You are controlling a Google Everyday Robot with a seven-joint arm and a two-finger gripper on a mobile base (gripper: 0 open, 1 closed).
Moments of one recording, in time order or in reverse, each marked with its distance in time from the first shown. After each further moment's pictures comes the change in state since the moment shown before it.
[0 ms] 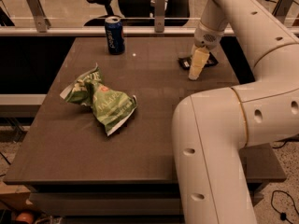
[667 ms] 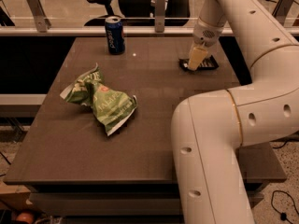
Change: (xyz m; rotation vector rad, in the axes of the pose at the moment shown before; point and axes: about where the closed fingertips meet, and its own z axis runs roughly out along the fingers) arm -0.003 0.001 -0.013 0.000 0.000 -0.001
